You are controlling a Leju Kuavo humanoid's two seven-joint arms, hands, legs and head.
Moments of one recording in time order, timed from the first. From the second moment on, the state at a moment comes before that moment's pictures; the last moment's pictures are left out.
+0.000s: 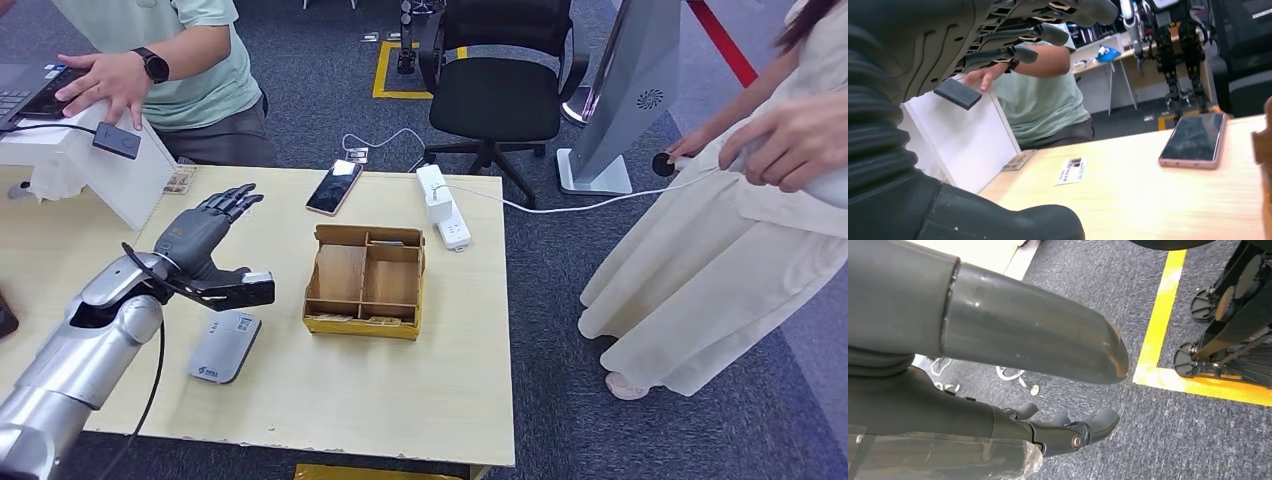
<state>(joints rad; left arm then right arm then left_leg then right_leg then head) -0.54 0.49 -0.42 -1.21 -0.78 -0.13 -0.29 -0.05 -0.08 -1.25 -0.19 1.48 0.51 -0.09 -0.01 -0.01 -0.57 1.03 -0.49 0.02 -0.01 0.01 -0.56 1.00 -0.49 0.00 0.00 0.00</state>
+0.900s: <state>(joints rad) -0.56 0.67 -0.58 -1.21 -0.66 -0.10 -0.29 -0.05 -0.09 -1.24 -0.19 1.48 0.52 -0.10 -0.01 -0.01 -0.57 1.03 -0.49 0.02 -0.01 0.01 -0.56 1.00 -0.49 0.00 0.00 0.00</state>
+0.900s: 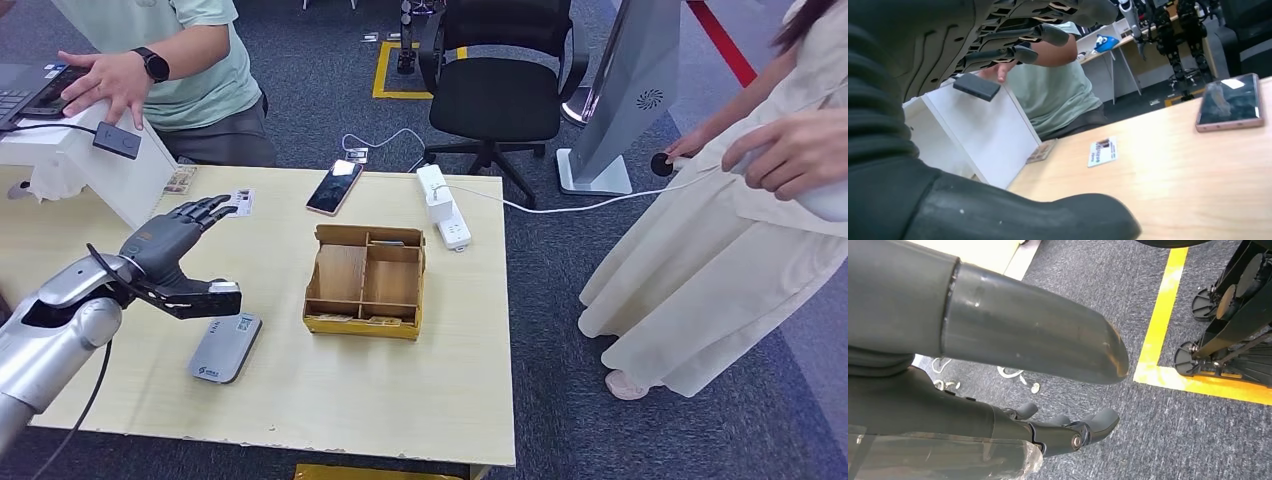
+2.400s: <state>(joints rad) -0.55 0.46 -0.65 -1.19 -0.76 -0.03 -0.31 -0.06 -0.09 -1.21 -0.18 1.49 0.52 -0.10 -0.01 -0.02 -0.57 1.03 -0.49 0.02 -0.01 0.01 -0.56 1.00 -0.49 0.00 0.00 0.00</state>
